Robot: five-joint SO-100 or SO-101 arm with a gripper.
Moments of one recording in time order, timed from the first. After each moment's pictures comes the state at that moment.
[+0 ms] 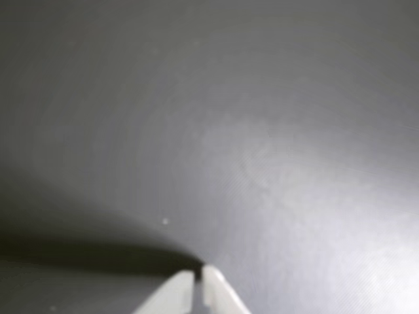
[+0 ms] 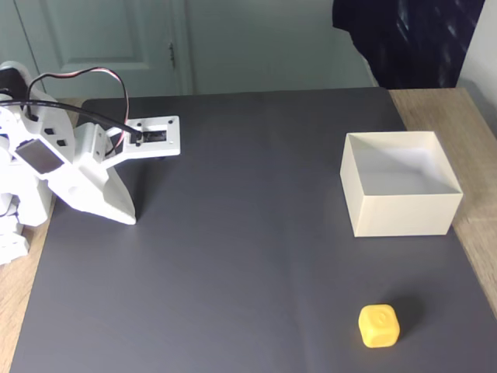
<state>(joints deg) 18.2 187.6 182.5 64.0 170.7</state>
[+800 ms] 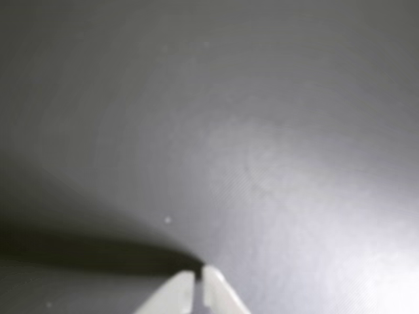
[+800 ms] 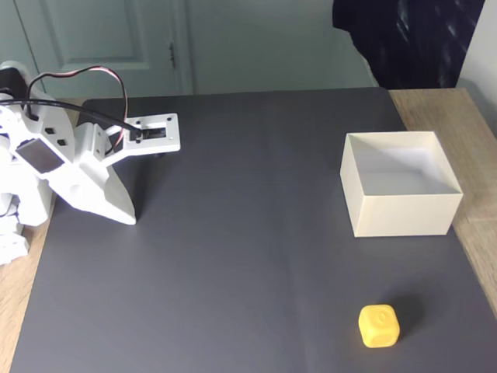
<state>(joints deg) 18.2 187.6 182.5 64.4 168.3</state>
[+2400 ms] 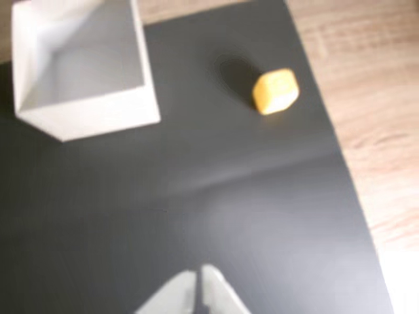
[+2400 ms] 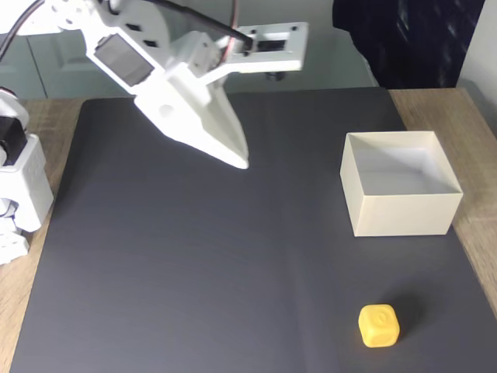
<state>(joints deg) 30.8 116.4 114.4 44.6 176.5</state>
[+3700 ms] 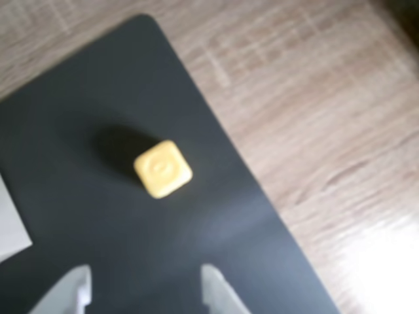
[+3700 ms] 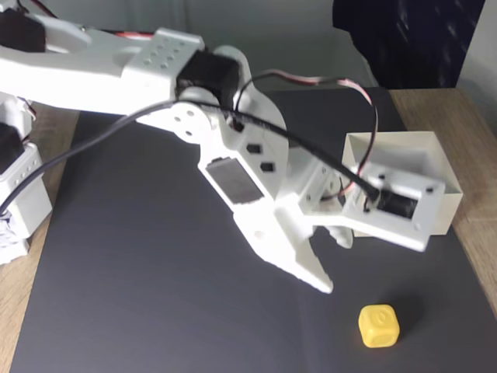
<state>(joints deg) 45.9 70.9 78.1 40.2 179.2</state>
